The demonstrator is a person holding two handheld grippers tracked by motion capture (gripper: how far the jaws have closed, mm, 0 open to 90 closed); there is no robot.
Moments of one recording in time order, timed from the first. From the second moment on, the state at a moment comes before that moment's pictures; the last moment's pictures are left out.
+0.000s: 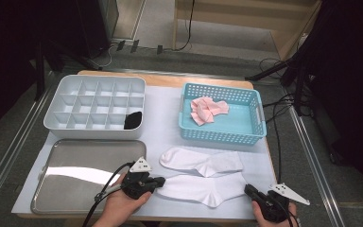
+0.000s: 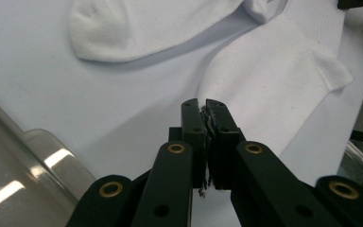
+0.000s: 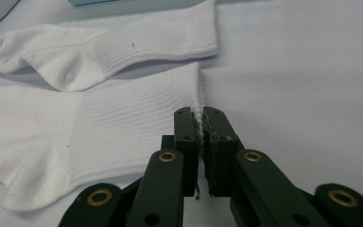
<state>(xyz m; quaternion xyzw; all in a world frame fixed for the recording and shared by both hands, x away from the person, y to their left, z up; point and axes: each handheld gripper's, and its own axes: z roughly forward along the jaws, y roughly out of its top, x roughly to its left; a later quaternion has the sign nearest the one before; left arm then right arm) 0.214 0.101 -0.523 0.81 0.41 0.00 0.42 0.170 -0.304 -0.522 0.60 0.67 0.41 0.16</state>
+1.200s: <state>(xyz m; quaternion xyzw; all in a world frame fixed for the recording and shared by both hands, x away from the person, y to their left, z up) 0.276 0.075 -0.525 0.79 0.46 0.13 0.38 0.249 -0.275 -0.523 0.57 0.70 0.36 0.21</state>
